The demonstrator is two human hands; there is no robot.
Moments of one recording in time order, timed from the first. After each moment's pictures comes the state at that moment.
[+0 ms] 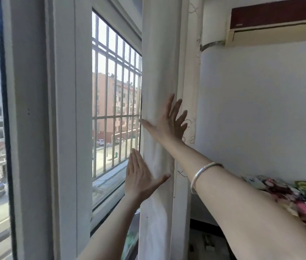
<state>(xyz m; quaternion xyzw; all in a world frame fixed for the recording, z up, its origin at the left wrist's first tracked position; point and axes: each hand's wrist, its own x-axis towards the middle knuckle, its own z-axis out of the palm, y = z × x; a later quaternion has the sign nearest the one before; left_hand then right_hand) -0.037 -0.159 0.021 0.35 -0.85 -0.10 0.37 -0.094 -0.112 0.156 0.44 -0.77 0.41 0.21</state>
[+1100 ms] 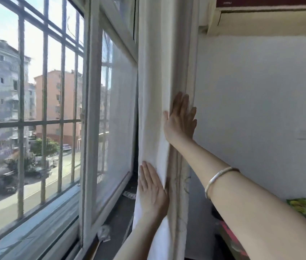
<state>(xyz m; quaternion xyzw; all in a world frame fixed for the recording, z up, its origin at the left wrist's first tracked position) -0.446 -0.364 0.007 0.29 -0.85 -0.13 0.41 -0.478 -0.328 0.182 0.33 -0.82 0.34 0.33</state>
